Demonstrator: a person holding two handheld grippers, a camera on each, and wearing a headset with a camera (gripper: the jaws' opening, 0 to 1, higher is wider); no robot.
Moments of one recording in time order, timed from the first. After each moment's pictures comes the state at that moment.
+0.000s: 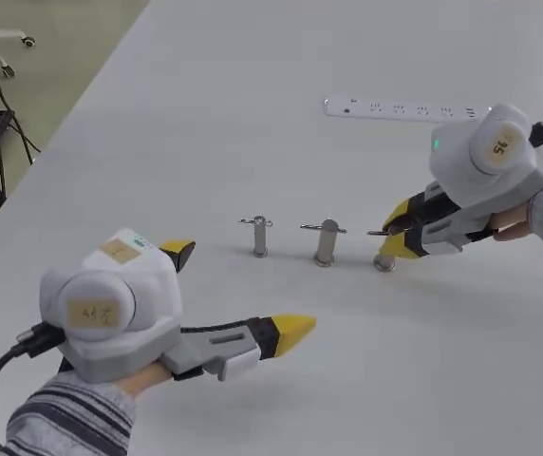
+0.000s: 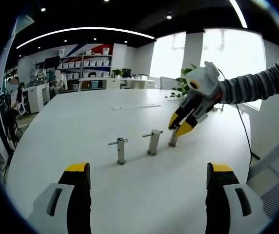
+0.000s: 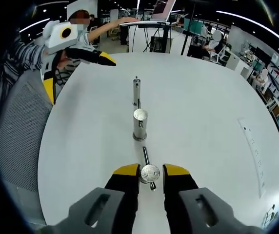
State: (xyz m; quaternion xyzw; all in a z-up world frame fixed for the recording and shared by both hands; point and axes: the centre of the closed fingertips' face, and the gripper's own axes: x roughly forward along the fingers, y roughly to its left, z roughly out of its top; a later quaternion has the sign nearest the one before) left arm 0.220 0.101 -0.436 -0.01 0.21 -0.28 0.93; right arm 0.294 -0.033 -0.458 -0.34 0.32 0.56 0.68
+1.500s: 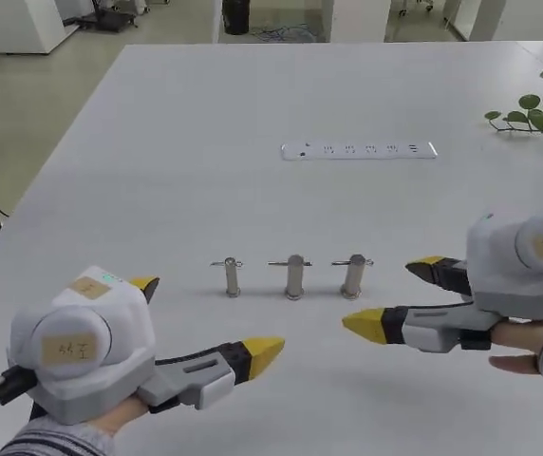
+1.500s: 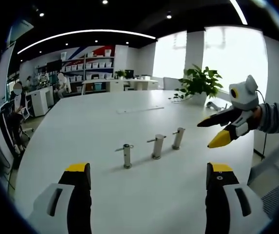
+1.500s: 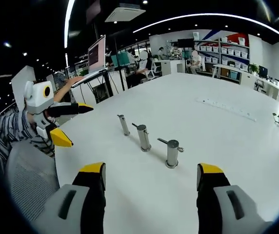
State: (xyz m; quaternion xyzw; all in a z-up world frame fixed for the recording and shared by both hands) left arm 0.220 0.111 -0.418 0.01 0.21 -0.26 0.94; right arm 0.236 -0.053 -0.424 -0.06 0.29 0.38 0.88
